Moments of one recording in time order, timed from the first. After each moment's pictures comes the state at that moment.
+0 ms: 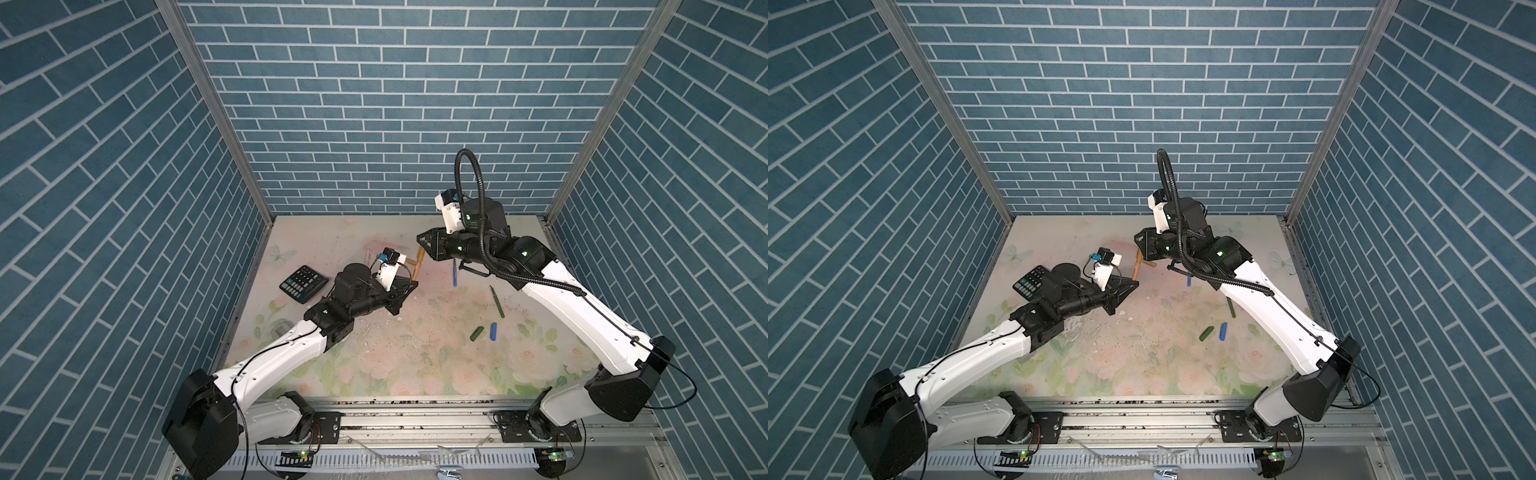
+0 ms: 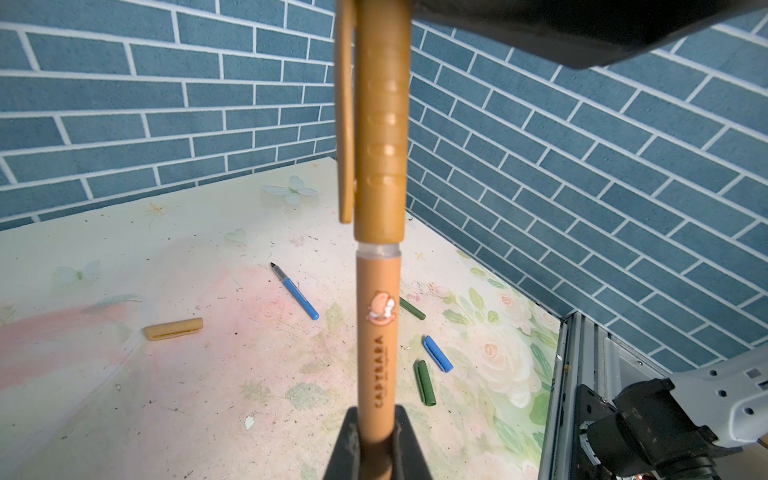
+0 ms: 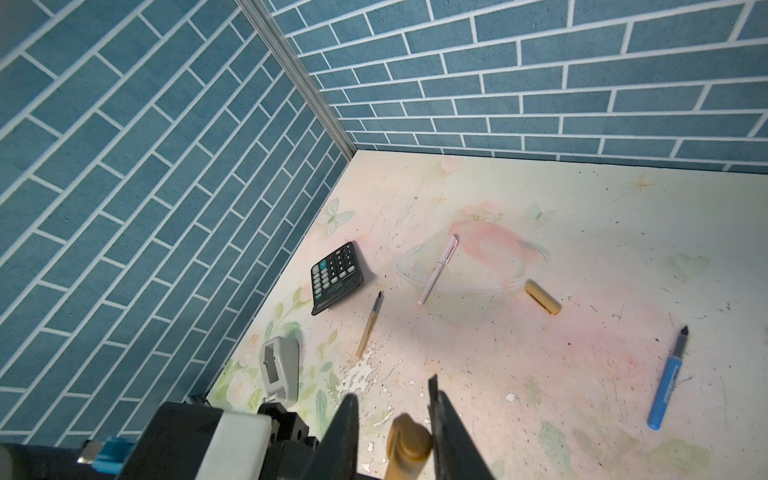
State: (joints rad) left arm -0.67 1.18 0.80 0.12 0.35 -0.23; right arm 0.78 1.49 1.68 -0.66 -0.09 0.43
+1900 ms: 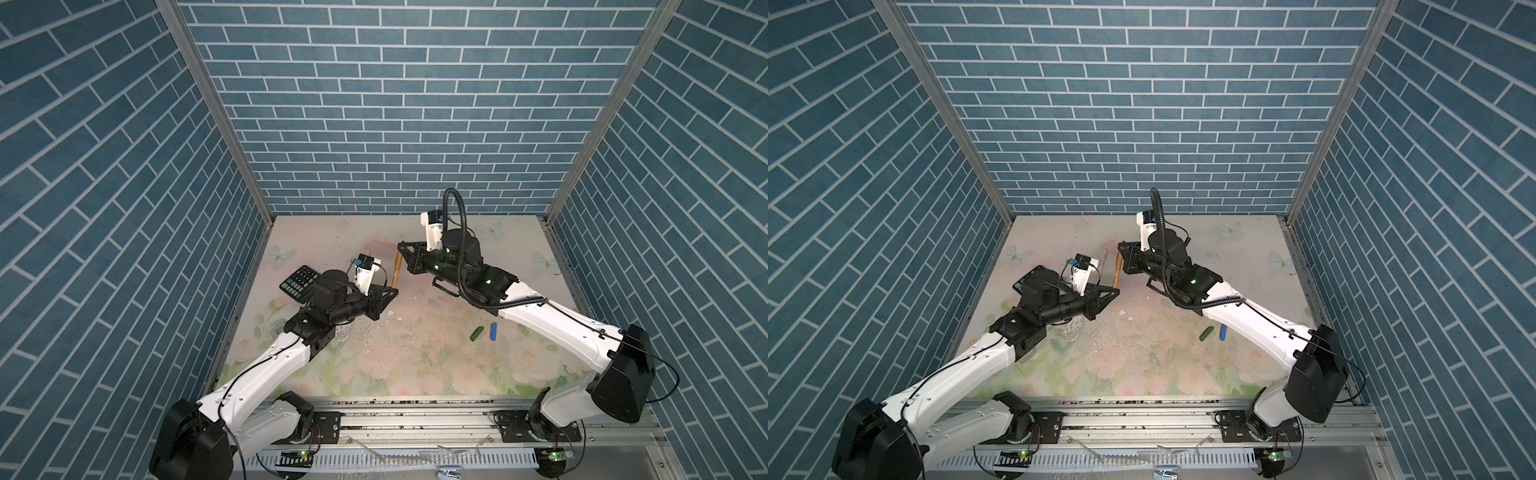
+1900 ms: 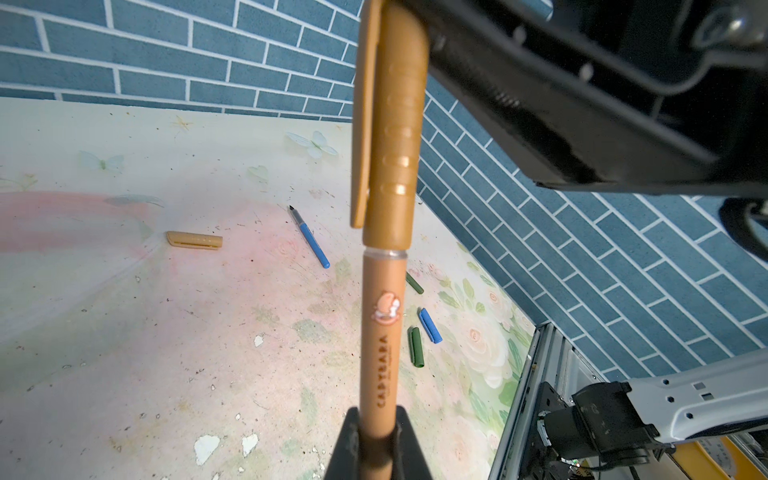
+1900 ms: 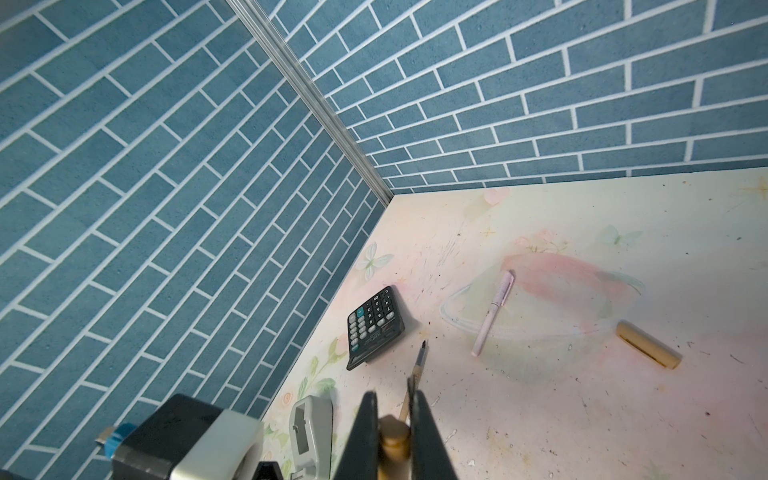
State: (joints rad) left arm -0.51 1.04 0.68 0.04 0.48 -0.38; right arm 0.89 1.49 1.29 -0.09 -0.02 0.58
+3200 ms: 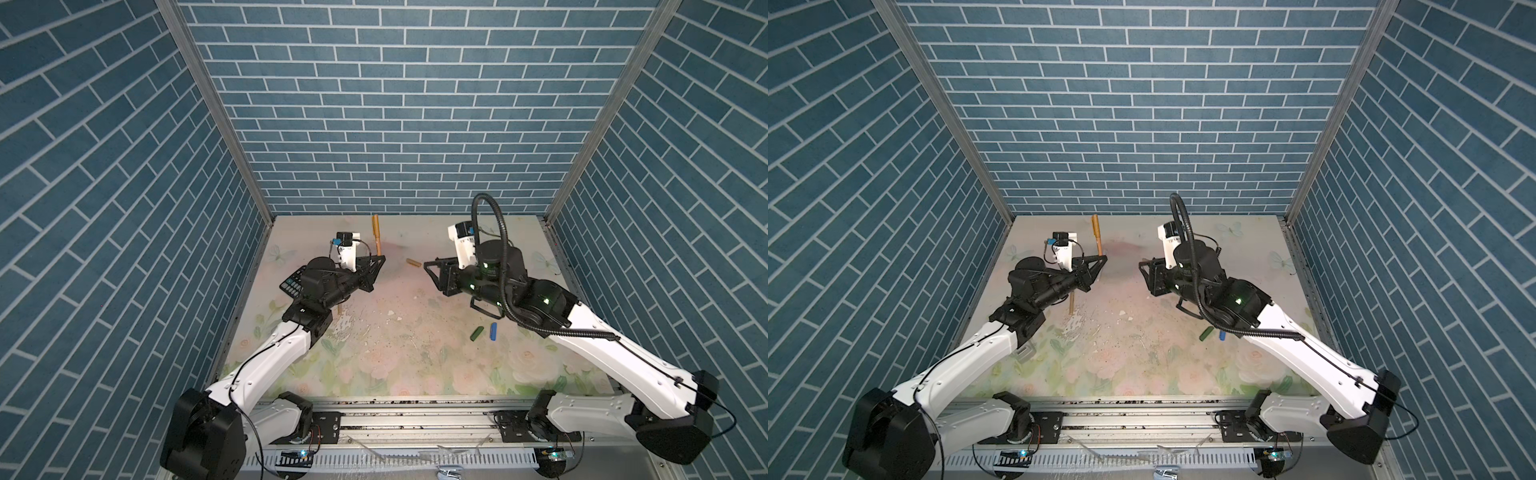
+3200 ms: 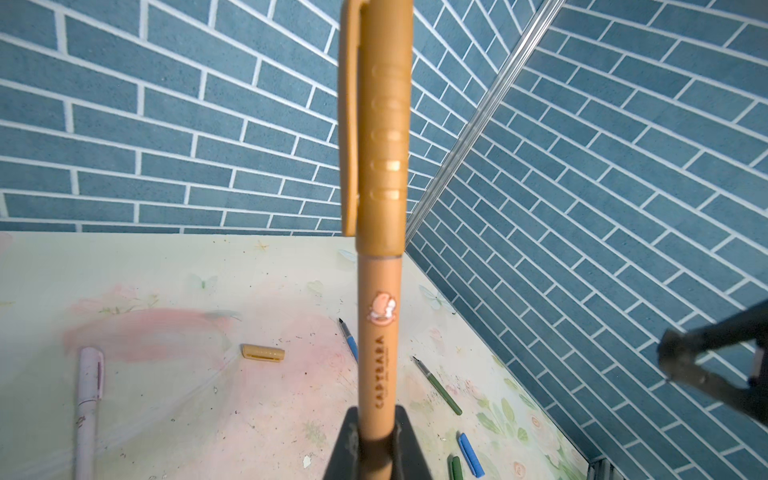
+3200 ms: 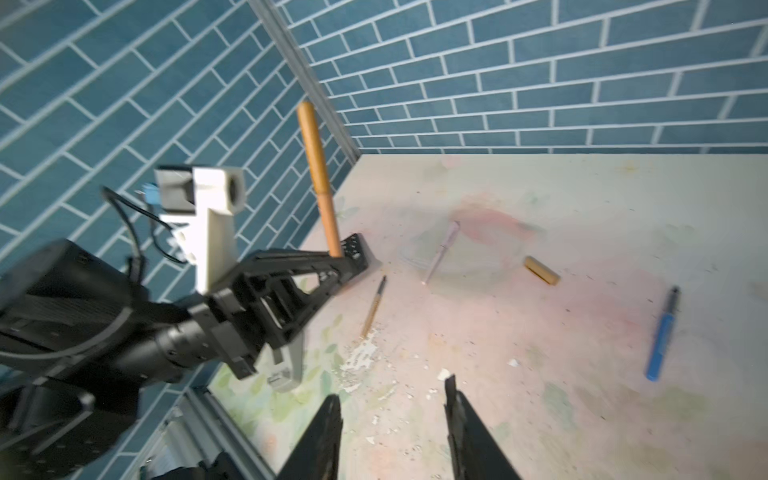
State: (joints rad) left arm -0.40 1.13 0.72 0.30 0.38 -0.46; right arm 0.92 1.16 1.25 -0.54 0.11 0.49
